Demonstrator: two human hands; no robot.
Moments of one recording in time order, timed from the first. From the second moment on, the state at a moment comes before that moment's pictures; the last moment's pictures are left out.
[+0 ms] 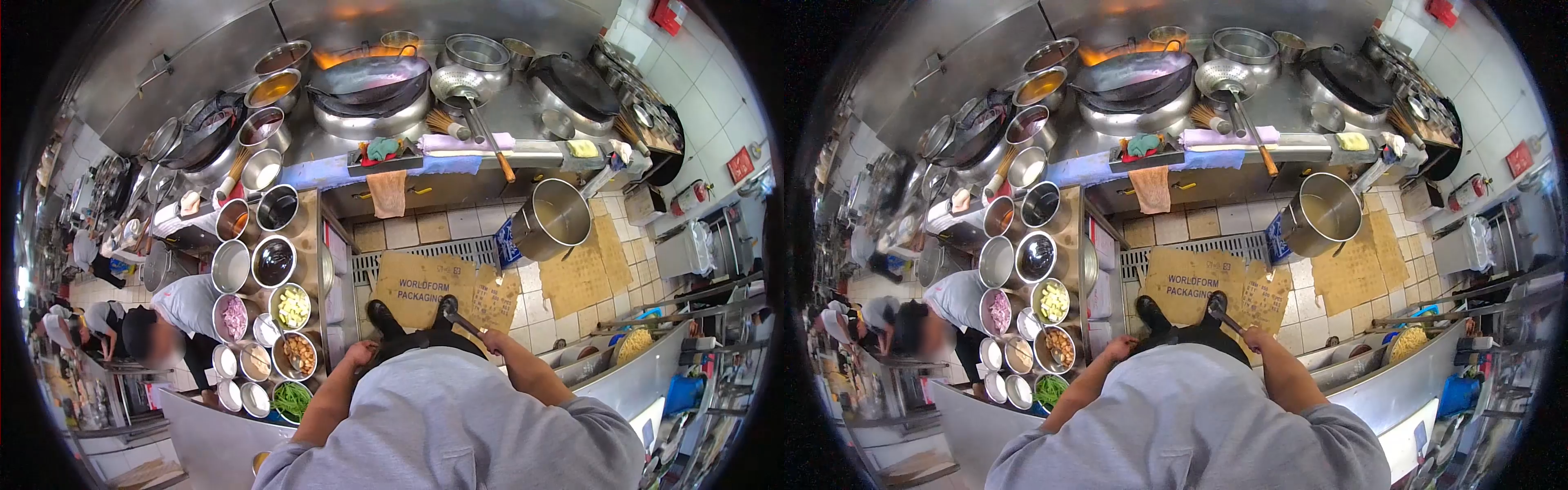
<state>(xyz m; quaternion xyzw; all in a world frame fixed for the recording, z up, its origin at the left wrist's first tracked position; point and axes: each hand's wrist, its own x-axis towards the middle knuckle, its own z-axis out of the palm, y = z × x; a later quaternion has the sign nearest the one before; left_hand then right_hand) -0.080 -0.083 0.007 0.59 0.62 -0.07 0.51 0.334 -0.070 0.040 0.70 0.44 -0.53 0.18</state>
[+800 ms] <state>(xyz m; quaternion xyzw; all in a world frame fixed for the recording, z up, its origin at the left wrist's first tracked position) -0.076 -0.078 0.032 0.62 0.63 -0.05 0.46 0.328 -0.063 0.062 0.67 0.48 -0.51 0.24</state>
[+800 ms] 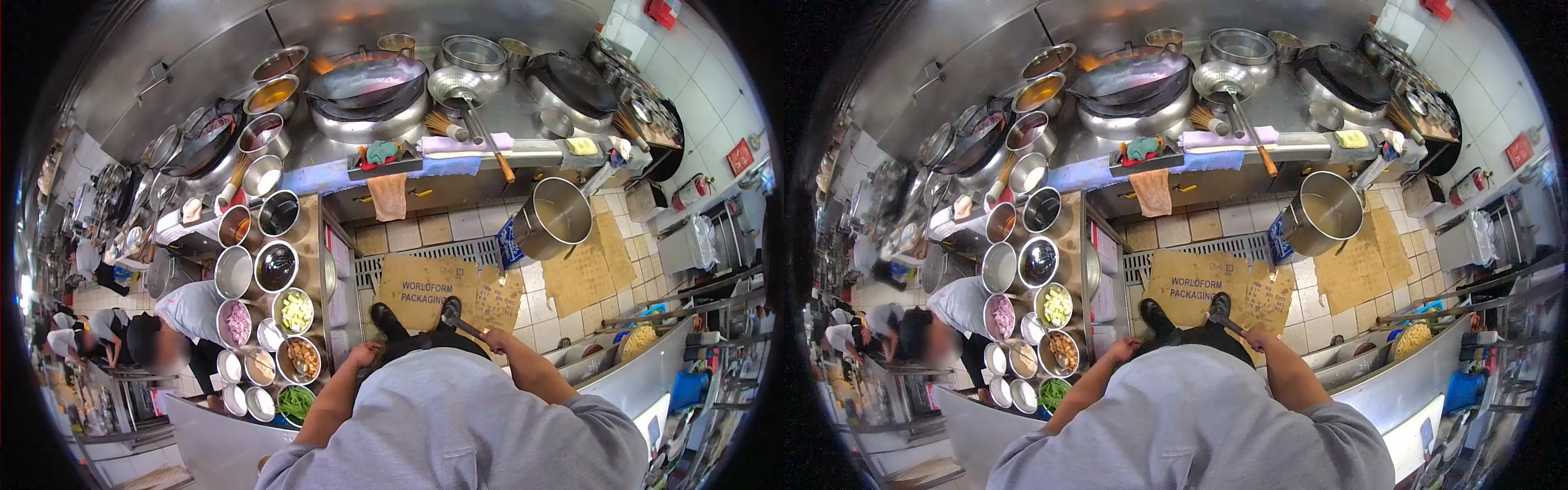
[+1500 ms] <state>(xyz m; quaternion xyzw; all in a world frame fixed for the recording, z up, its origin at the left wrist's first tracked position) -0.070 -0.079 0.055 0.62 0.63 -0.07 0.47 0.328 -0.070 0.052 0.69 0.42 -0.56 0.18</state>
